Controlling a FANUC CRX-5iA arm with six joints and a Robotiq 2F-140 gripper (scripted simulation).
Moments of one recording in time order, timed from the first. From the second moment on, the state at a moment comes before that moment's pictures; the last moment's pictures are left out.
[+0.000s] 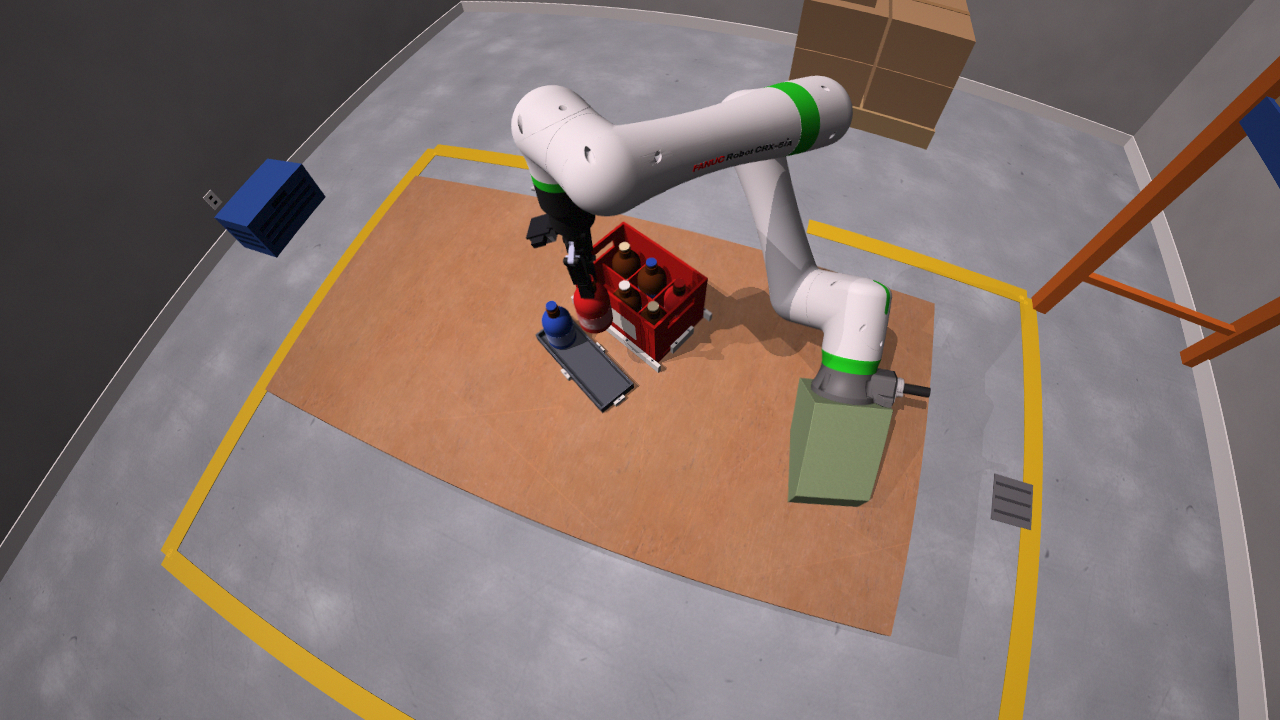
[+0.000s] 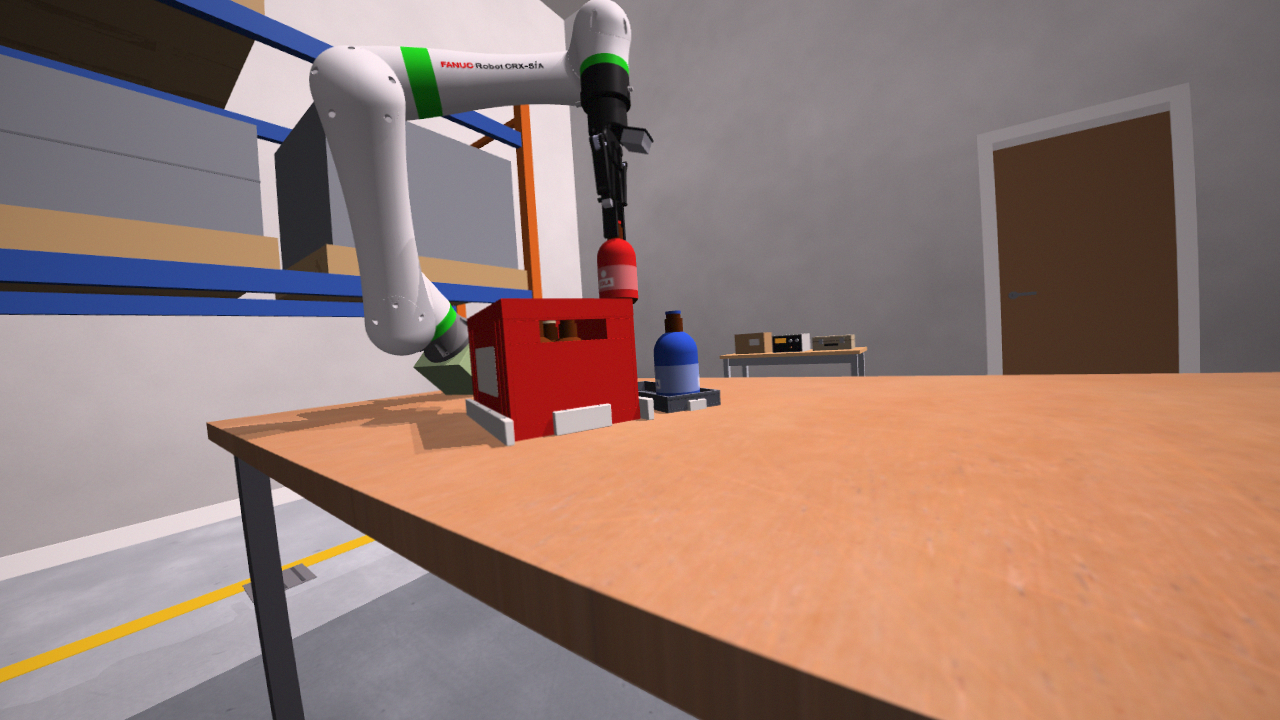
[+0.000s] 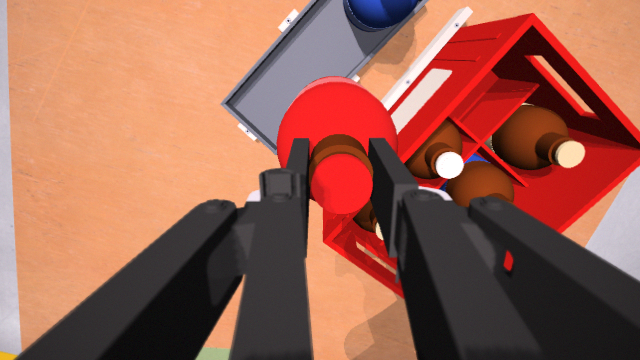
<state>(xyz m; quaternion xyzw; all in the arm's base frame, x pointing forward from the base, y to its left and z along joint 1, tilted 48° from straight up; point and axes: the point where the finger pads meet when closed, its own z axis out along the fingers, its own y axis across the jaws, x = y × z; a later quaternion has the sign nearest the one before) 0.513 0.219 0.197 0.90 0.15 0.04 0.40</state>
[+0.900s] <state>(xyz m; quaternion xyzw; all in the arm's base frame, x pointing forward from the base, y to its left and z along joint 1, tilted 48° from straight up) 0.532 0.184 0.240 0.90 0.15 0.04 0.40</state>
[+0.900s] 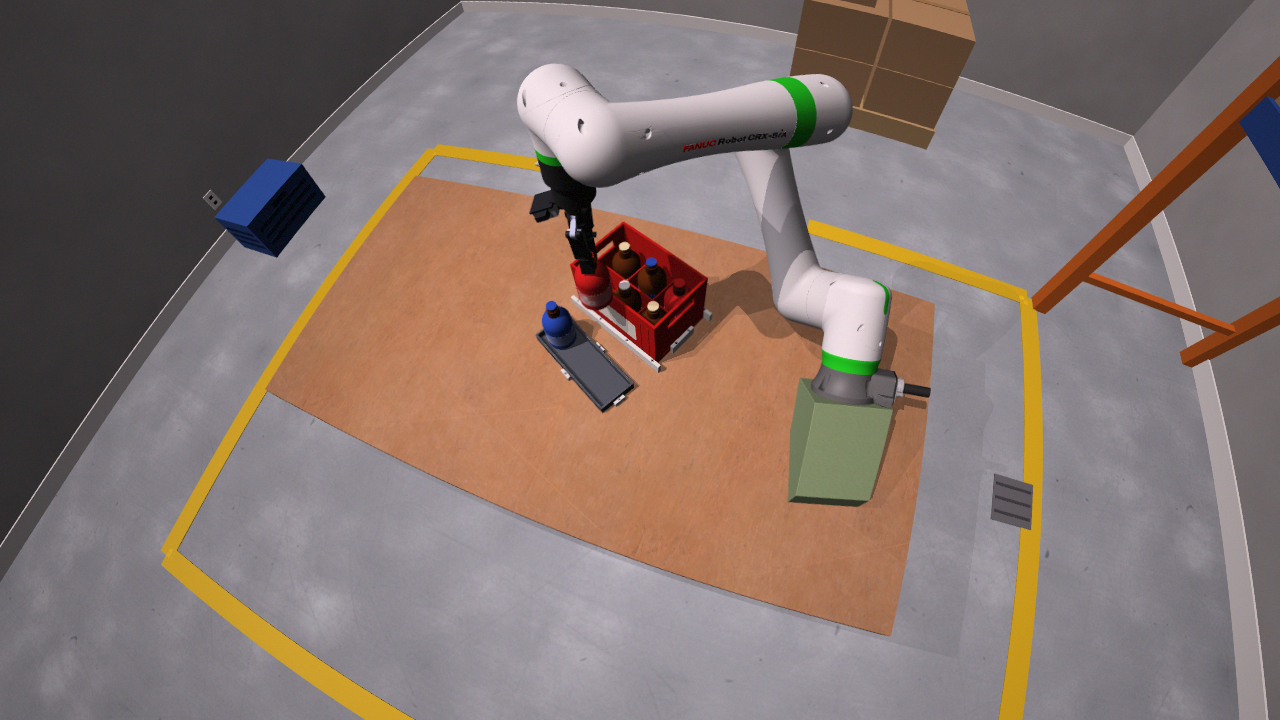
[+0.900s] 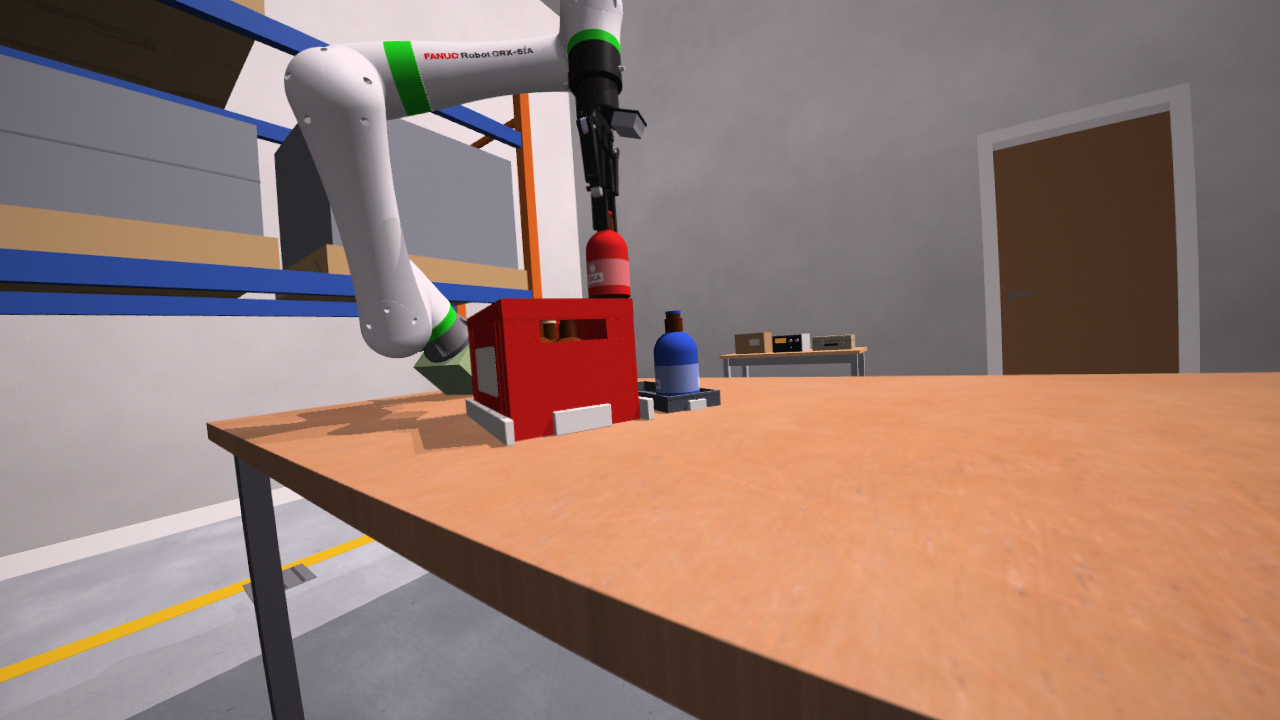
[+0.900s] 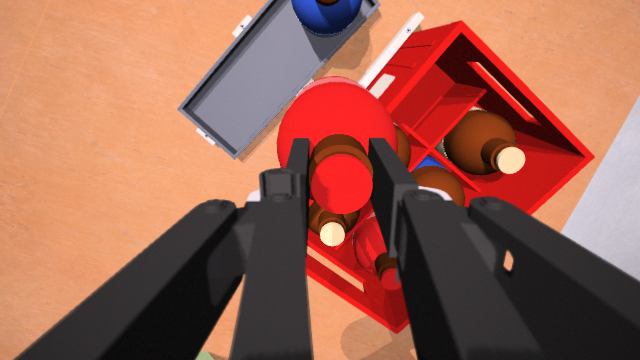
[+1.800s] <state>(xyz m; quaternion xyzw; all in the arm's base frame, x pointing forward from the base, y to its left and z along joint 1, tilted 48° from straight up) 0.551 0.150 0.281 0.90 0.15 0.04 0.40</state>
